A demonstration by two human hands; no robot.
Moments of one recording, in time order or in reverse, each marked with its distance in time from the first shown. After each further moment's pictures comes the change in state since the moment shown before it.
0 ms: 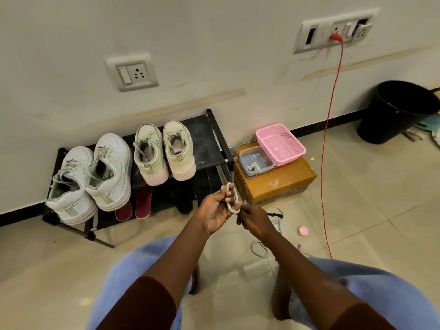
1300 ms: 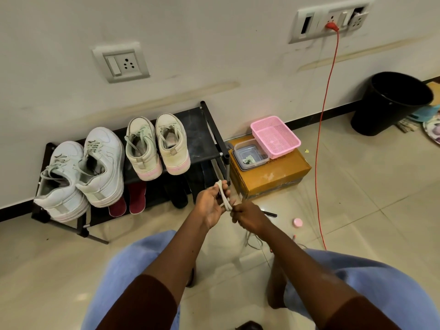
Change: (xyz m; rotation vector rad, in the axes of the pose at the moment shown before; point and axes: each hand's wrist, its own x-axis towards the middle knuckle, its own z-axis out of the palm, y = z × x) left_hand 0.000 -0.008 0.006 0.207 0.240 0.128; right_hand 0.003 0.002 0.000 -0.127 -0.126 0.079
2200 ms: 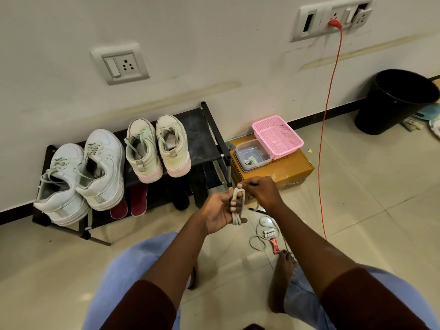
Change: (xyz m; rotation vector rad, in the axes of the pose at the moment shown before) left_hand 0.000 0.002 0.001 0.184 -0.318 -0.242; right_hand 0.034 -0.003 -0.043 0.312 0.276 -0.109
